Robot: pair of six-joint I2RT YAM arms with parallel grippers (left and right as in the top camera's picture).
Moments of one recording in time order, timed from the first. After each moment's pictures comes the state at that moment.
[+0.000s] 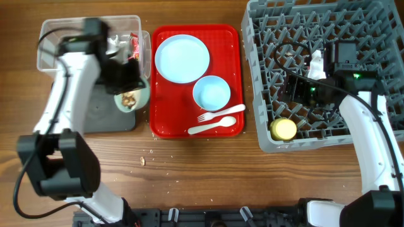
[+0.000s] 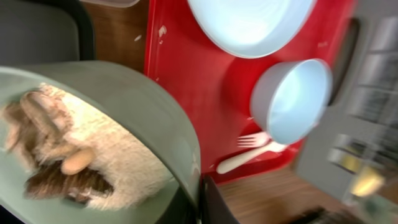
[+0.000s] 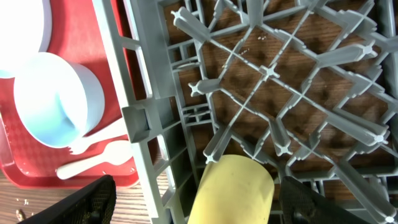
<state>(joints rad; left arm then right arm) 0.07 1.82 1.53 -1.17 0.49 -0.14 -0.04 1.47 1.22 -1.01 -0.24 0.18</state>
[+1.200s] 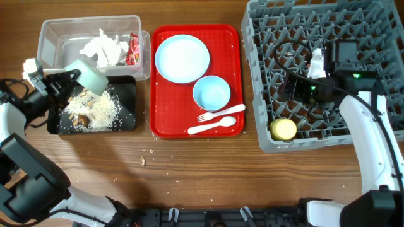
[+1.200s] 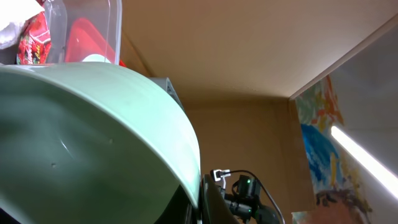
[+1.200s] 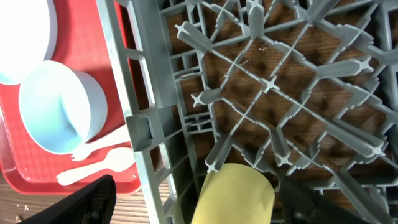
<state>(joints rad) 0.71 1.82 1.20 -0.67 1.54 -0.20 -0.04 1.47 1.22 -0.98 -0.24 0.18</state>
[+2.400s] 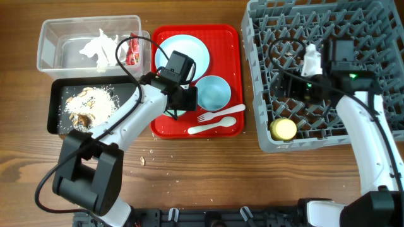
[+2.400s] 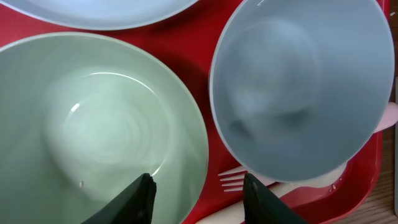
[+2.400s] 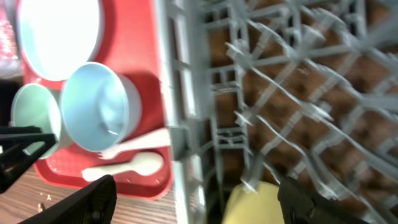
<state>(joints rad) -0.45 1.76 1.20 -0.67 0.10 -0.35 0.01 1.47 1.22 -0.90 -0.33 0.15</state>
